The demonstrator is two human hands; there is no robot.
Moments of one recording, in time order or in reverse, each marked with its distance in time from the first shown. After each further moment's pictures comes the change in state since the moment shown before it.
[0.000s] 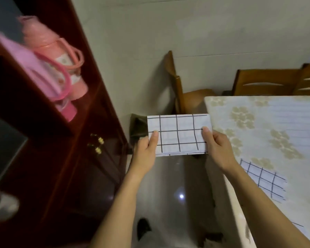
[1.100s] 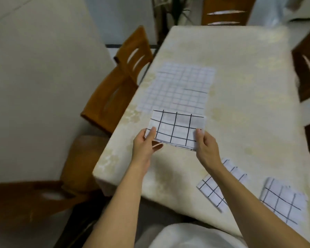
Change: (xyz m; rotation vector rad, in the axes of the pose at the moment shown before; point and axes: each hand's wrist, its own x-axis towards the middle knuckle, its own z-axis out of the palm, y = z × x) left_hand 0.275 0.095 0.460 -0.125 -1.193 -0.225; right_hand 0.163 0.171 -0.187 -0.025 1.266 0.538
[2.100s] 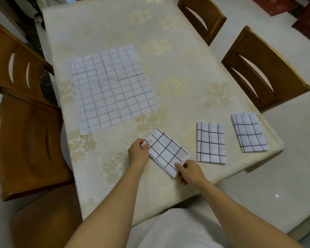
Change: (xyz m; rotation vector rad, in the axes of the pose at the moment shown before) left_hand 0.151 -0.085 -0.007 0.966 -0.523 0.038; right_hand -0.080 0.070 0.120 0.029 0.216 0.885
